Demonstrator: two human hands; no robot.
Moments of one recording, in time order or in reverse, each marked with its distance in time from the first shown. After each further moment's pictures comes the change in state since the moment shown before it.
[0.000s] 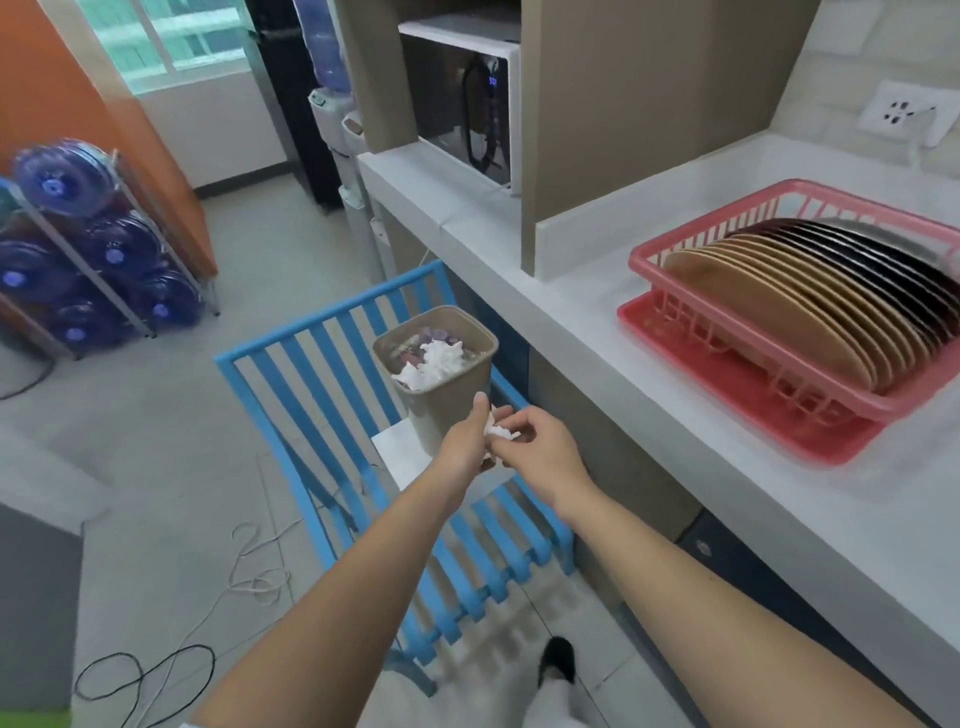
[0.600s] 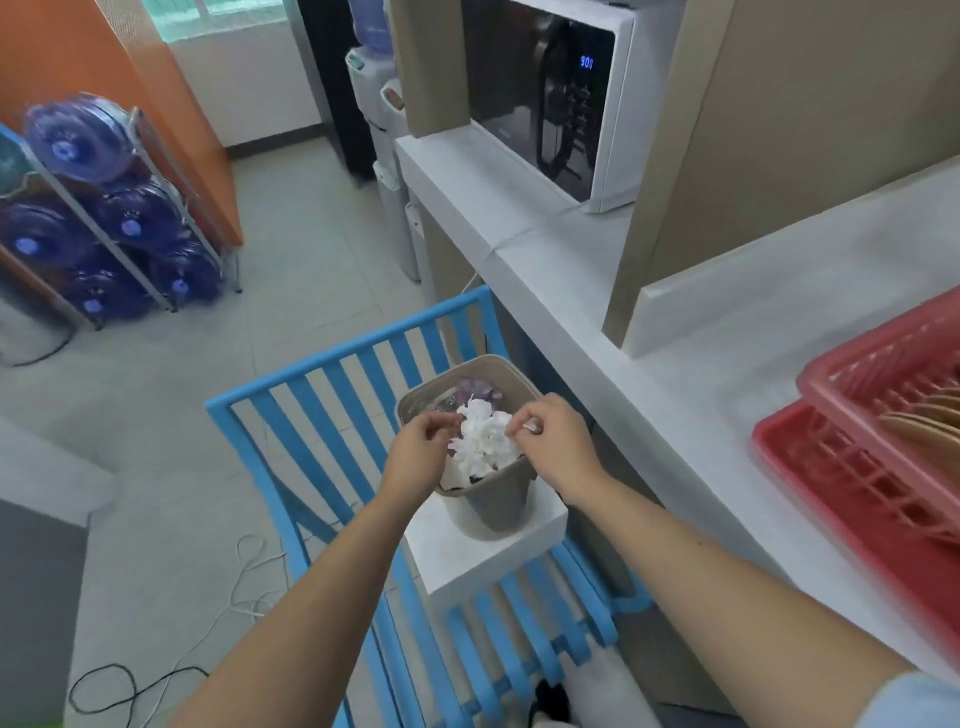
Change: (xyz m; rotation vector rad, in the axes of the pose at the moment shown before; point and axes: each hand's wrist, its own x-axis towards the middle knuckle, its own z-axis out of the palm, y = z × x) left_hand 0.187 0.032 -0.132 0.334 0.428 0.077; right_hand 0.240 -0.013 0.049 -0.419 -0.078 -0.114
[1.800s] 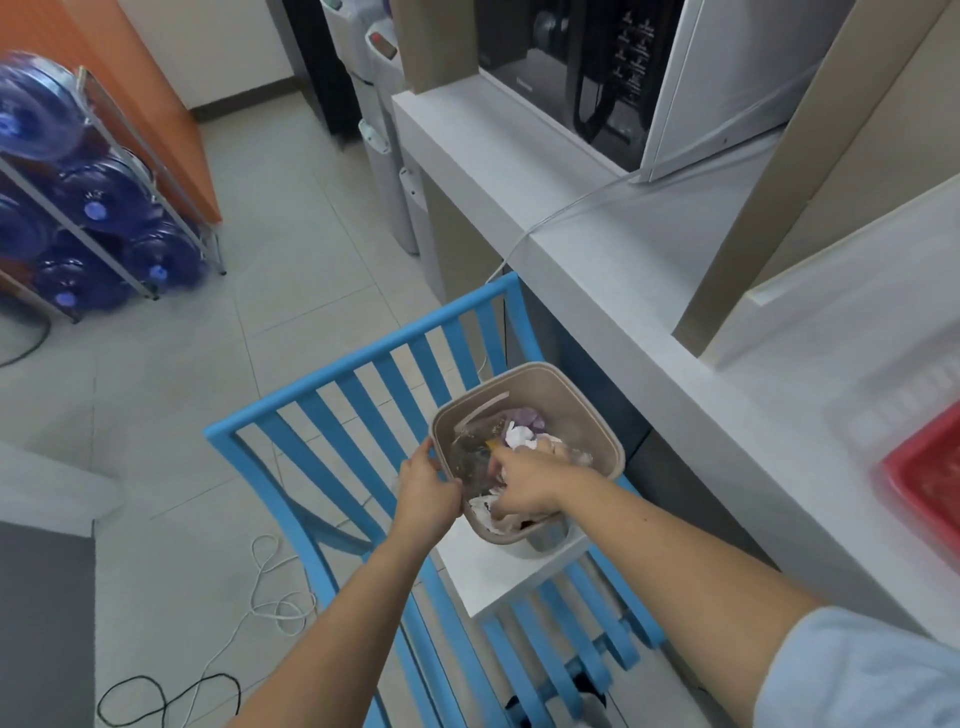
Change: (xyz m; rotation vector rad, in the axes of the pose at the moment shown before) left_hand 0.070 -0.067 -0.016 -0.016 -0.097 -0.207; right_hand 0.082 0.017 0.102 -0.615 -0.663 0.122
